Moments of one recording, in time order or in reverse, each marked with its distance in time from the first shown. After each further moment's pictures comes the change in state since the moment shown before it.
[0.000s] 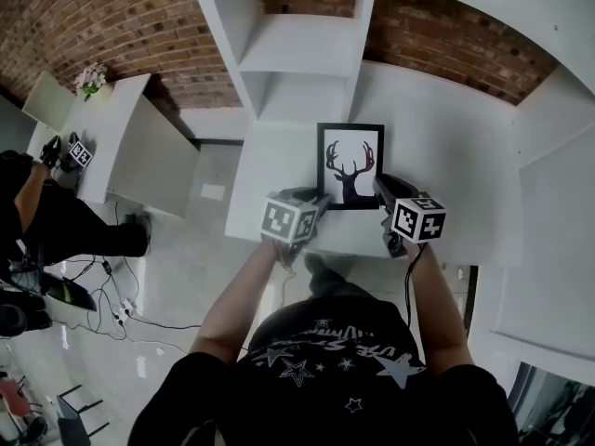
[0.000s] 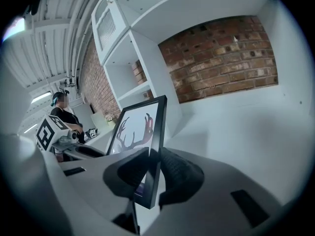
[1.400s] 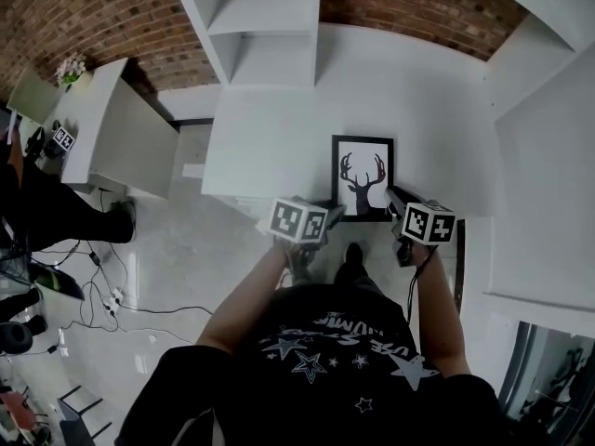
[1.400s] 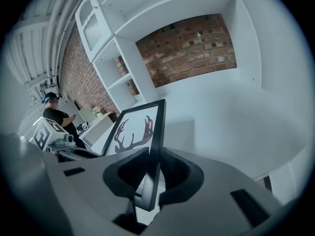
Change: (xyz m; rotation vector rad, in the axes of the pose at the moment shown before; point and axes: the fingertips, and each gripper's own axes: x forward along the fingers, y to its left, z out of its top) left arm 0.012 -0.152 -0.109 -0.141 0.113 -0.231; right arm -0.148 -0.036 -0.120 0.149 0.149 -0.167
